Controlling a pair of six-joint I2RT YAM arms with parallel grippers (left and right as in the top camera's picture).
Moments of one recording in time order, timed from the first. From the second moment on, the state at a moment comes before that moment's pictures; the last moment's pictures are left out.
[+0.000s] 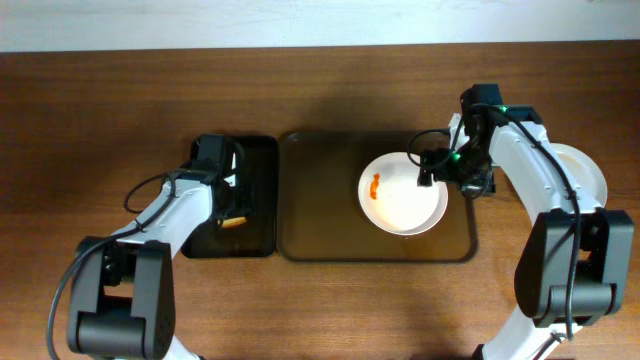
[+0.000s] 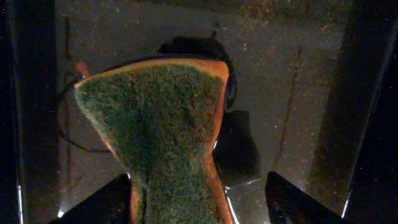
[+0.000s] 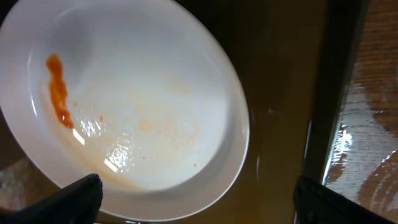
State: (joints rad) left arm -0.13 1.78 1.01 -0.54 -0.01 -0.25; right arm 0.01 1.90 1.44 -1.06 -0.17 0.13
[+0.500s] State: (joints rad) left arm -0.14 1.82 1.02 -0.40 -0.08 -0.20; right arm 0.01 1.90 1.44 -1.08 -0.18 0.13
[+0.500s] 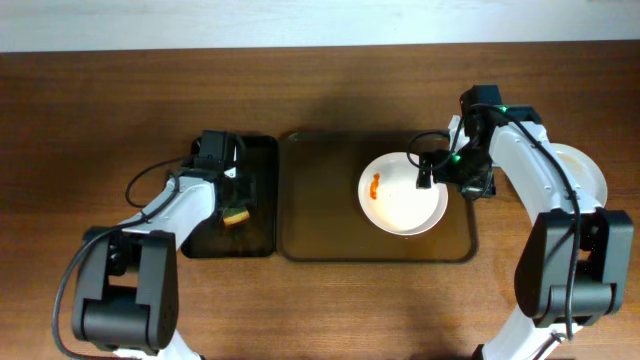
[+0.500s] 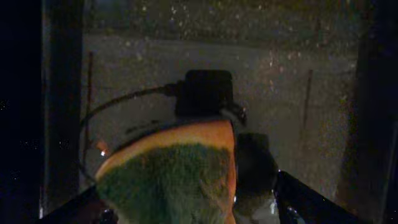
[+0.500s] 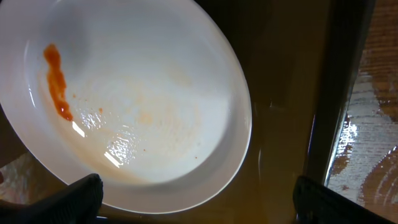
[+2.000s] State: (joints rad) left arm -0.14 1.86 1.05 -0.35 -0.02 -0.18; right arm 0.01 1.91 1.22 -0.80 -0.17 0.17
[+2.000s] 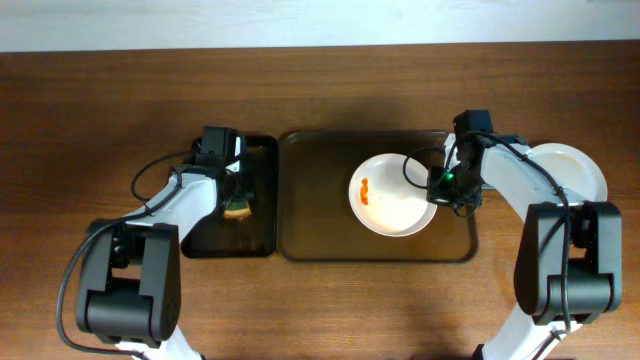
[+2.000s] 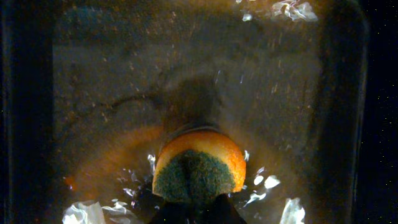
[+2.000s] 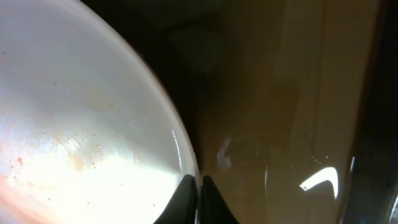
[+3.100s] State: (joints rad) left arm -0.41 1.73 1.24 -0.24 0.38 -0.20; right arm 0.01 1.91 1.22 -0.80 -0.19 0.17
